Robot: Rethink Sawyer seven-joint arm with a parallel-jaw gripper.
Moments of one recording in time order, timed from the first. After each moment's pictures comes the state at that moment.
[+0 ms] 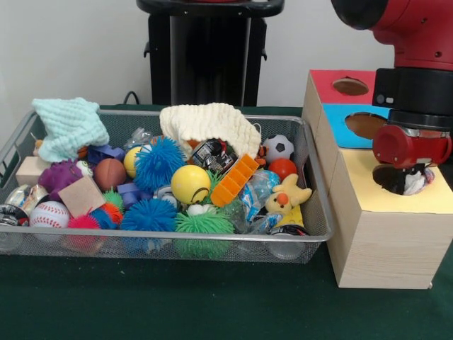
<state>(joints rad) 0.22 -0.41 -0.14 1.33 -0.19 0.25 1.59</state>
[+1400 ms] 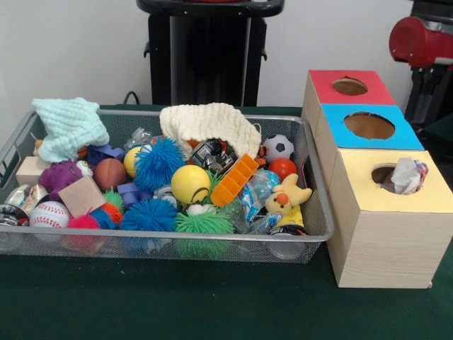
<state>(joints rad) 0.20 -0.68 -0.11 1.41 -0.13 0.60 1.59</state>
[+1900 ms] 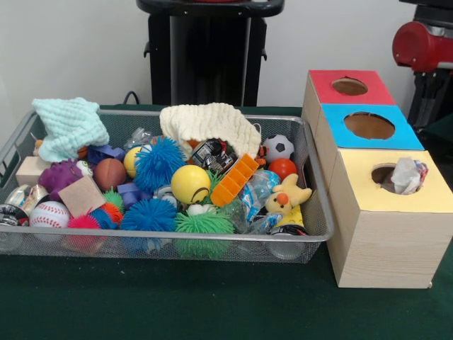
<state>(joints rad) 0.20 -0.66 -0.10 1.41 -0.13 0.60 1.59</state>
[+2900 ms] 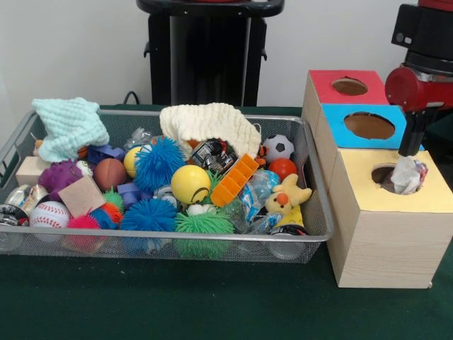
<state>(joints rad) 0.20 -0.57 -0.07 1.41 -0.13 0.56 1.59</state>
